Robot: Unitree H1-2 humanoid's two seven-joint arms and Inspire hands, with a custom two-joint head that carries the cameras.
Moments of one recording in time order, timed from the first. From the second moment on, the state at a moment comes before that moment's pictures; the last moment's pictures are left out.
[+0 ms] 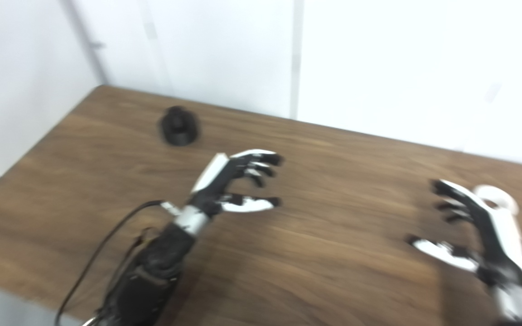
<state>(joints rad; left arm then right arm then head) -0.12 0.14 -0.09 0.00 0.28 -0.17 -0.09 -0.08 -0.33 -0.01 -0.09 -0.38 -0.05 0.05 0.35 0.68</state>
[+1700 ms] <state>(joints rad) -0.33 0.36 0.06 -0.02 0.49 0.02 0.02 -0.08 -0.35 -0.03 -0.09 -0.32 -0.05 0.07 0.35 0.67</state>
